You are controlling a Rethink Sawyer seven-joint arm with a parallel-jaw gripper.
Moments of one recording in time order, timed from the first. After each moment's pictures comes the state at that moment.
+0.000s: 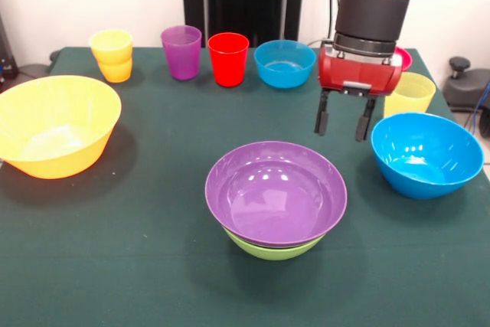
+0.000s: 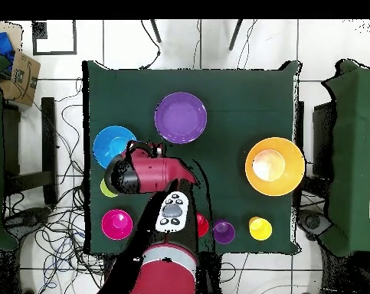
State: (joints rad) arm 0.07 -0.54 -0.14 1.67 -0.03 0.10 1.94
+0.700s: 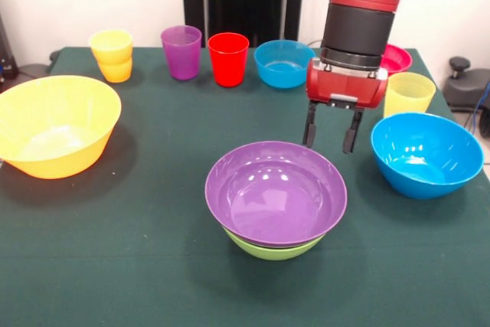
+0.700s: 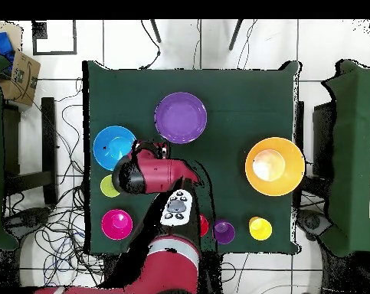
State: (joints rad) arm 0.06 -0.49 -0.15 1.67 -0.03 0.03 1.94
